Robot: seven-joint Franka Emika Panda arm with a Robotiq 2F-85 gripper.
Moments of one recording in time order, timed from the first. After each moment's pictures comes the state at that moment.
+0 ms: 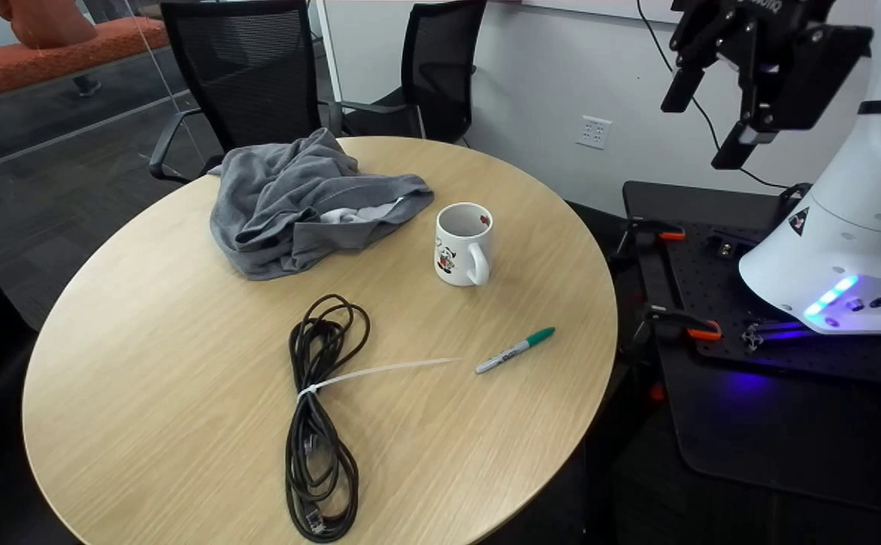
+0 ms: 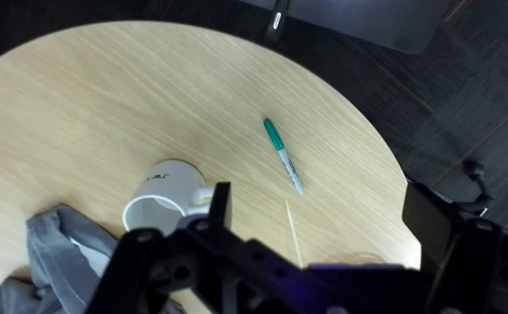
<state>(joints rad) 0.22 -0.83 0.25 -2.79 0.14 2.04 0.05</state>
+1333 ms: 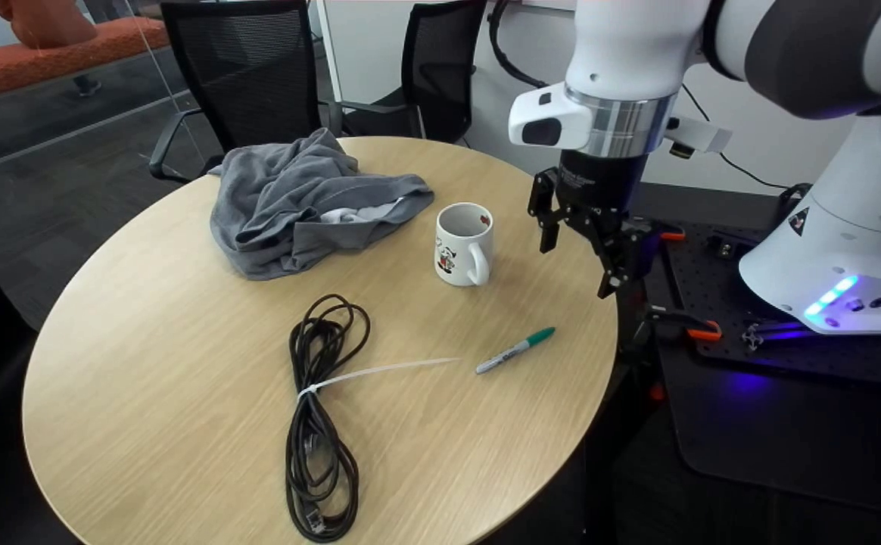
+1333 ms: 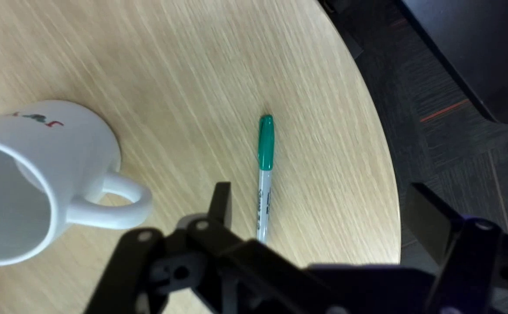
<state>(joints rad) 0.29 -0.16 0.08 -2.77 0.07 2.57 -0.47</state>
